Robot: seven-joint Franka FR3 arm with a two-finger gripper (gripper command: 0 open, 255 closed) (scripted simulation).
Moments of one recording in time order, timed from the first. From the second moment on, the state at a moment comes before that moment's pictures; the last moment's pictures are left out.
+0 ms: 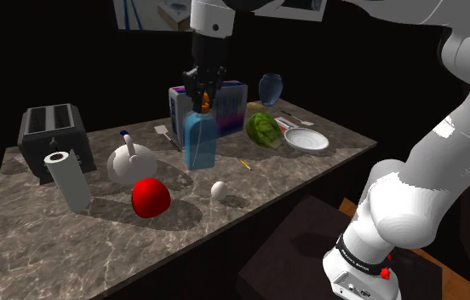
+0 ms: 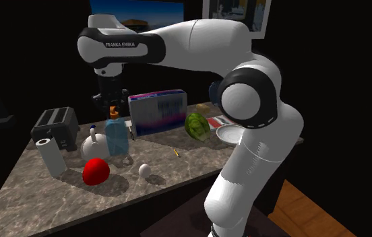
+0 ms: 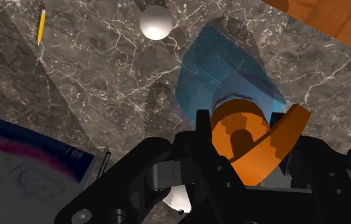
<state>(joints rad) 0.26 -0.25 0.12 -1.86 0.04 1.73 0.20</state>
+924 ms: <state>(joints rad) 0.26 -0.27 0.12 -2.07 0.05 1.91 0.19</state>
